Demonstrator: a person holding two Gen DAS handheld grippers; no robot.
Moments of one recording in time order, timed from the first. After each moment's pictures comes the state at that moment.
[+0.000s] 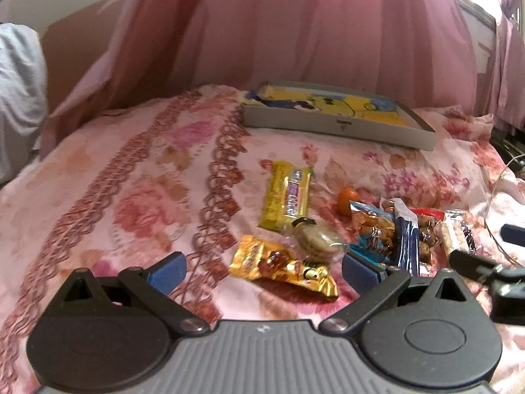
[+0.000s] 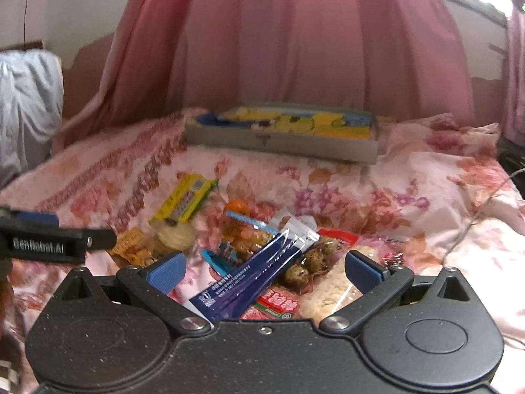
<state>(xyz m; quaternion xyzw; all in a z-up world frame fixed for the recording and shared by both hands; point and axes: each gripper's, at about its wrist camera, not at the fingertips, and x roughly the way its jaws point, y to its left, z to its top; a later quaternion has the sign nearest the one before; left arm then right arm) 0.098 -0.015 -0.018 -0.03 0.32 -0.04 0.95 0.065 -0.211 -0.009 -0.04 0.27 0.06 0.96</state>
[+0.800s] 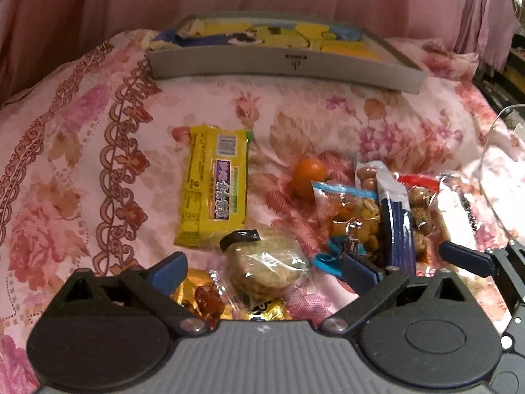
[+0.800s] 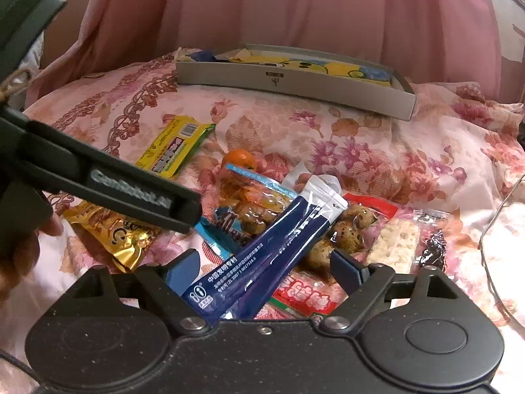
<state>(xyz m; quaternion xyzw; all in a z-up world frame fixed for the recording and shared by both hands) 0.203 -0.062 -0.050 0.01 0.44 -0.13 0.89 0.122 -0.181 -0.058 -0.07 0.35 0.03 0.93</state>
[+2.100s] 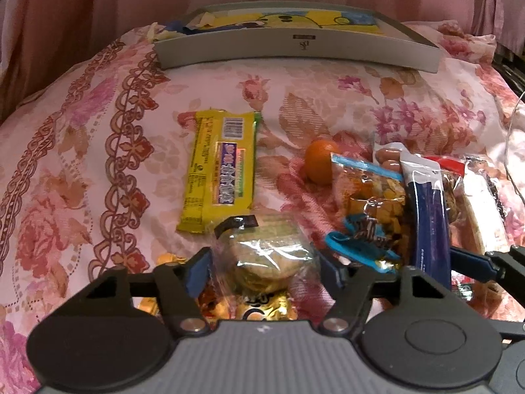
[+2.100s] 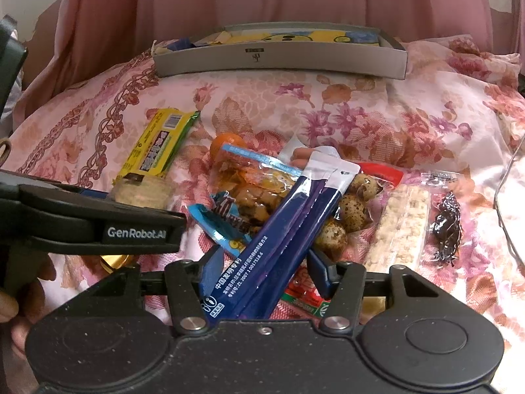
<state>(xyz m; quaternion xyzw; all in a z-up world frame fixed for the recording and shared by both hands) 0.198 -0.073 -0.063 0.04 0.44 -0.09 0.89 0.135 -0.192 -0.065 0.00 0.39 0.02 0.92</state>
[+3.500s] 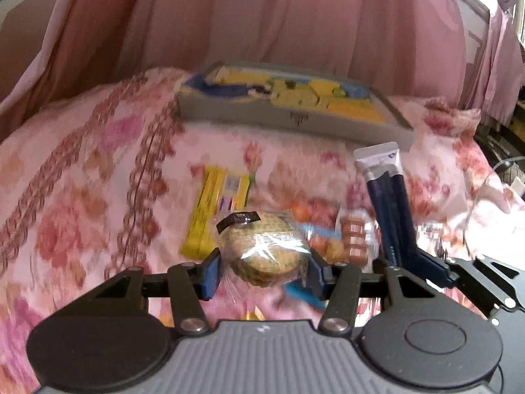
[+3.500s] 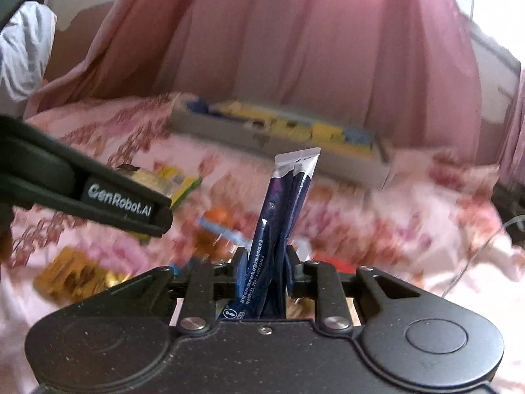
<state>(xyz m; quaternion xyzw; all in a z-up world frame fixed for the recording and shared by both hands) 0.167 -0.067 -0.007 -0.04 0.36 -0.09 0.93 0.112 -0.183 -0.025 -0.14 0.24 0.01 0.96</state>
